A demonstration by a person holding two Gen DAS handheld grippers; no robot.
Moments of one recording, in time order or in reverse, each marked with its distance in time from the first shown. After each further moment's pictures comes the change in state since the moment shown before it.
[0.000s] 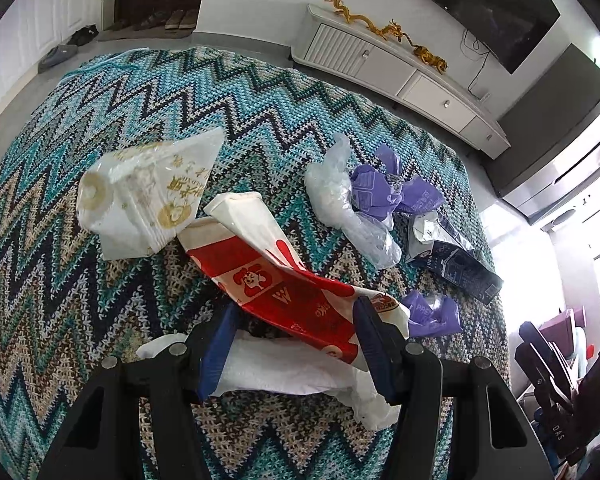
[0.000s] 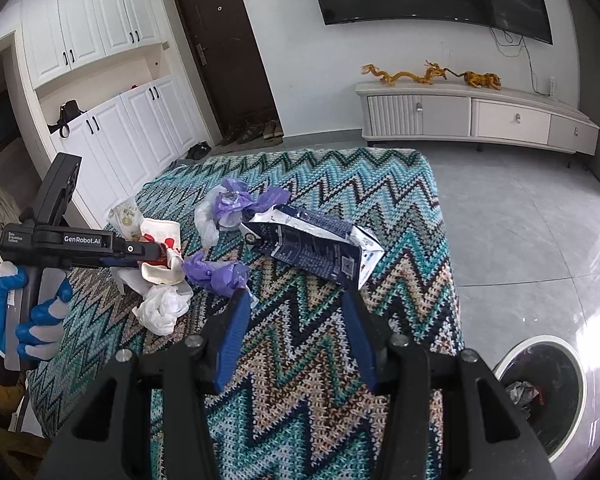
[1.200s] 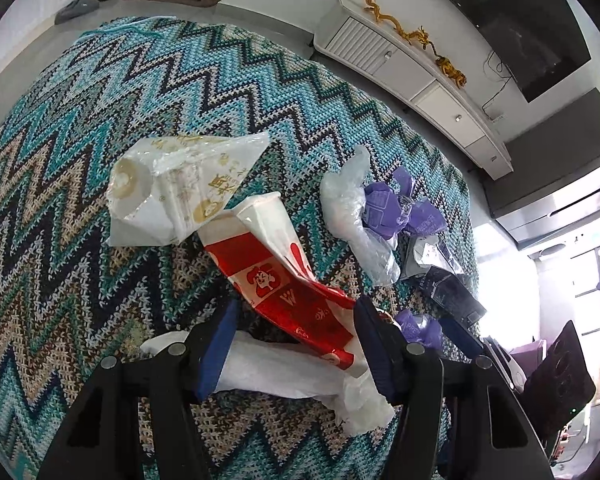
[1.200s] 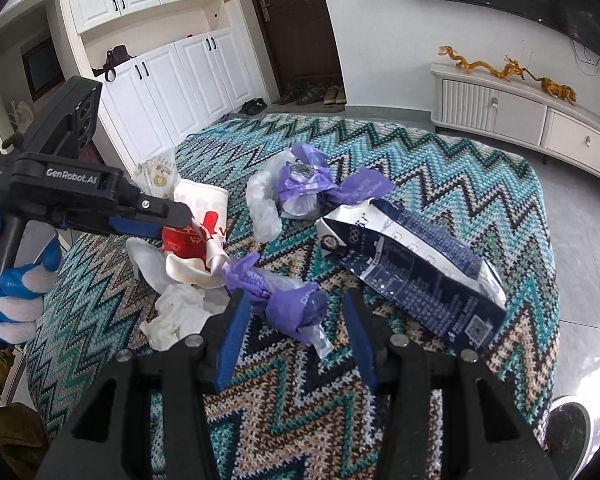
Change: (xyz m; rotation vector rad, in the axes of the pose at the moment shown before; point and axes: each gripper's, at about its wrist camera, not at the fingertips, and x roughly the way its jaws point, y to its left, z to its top) left arm 0.003 0.022 0.016 -0.162 0.082 -0.060; right arm 0.085 0.045 0.021 -0.167 0.141 0.163
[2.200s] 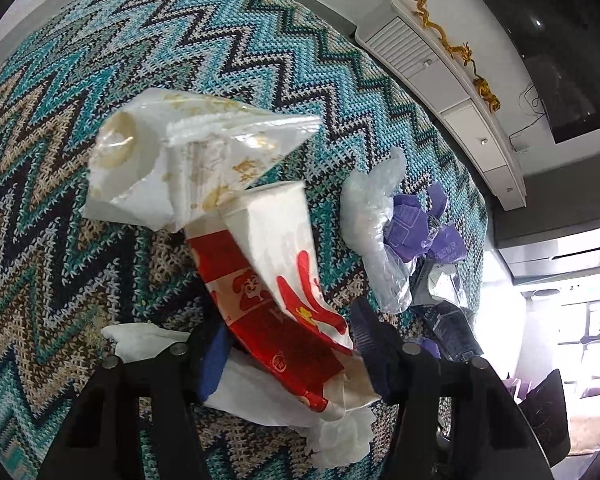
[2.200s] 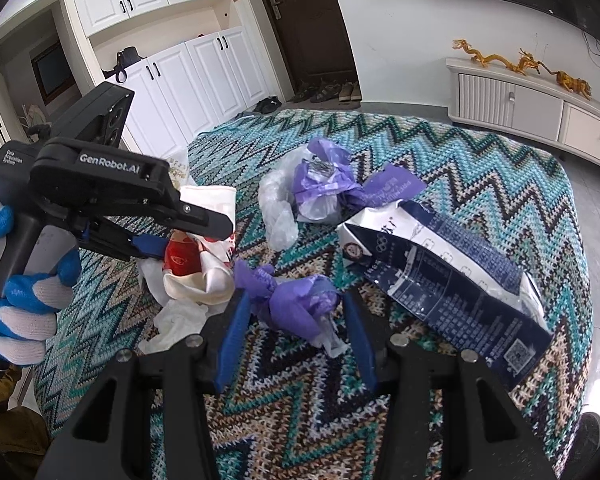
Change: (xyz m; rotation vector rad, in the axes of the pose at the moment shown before) left arm 0.039 -0.004 0.016 -0.198 0.054 0.001; right arm 0.023 0.004 0.006 0.009 -0.001 0.069
